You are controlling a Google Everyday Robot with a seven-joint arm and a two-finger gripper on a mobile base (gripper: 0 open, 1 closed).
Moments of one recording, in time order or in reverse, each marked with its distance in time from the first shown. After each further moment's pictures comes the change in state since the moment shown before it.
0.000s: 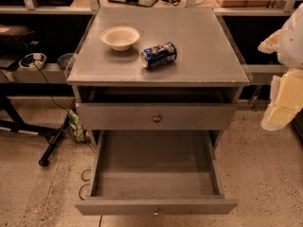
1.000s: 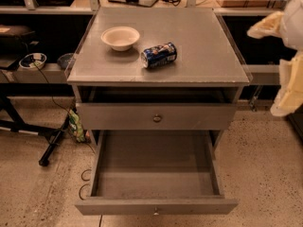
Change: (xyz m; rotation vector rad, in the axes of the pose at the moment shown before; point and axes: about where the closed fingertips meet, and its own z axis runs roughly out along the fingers) arm -0.016 -0.016 -0.015 -0.026 -0.110 -0.190
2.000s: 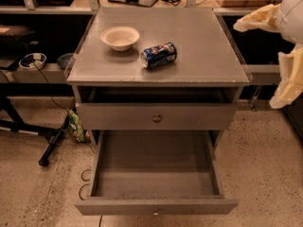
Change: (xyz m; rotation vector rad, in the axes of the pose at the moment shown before) arm -0.019 -0.010 -0.002 -0.037 -0.188 -0.164
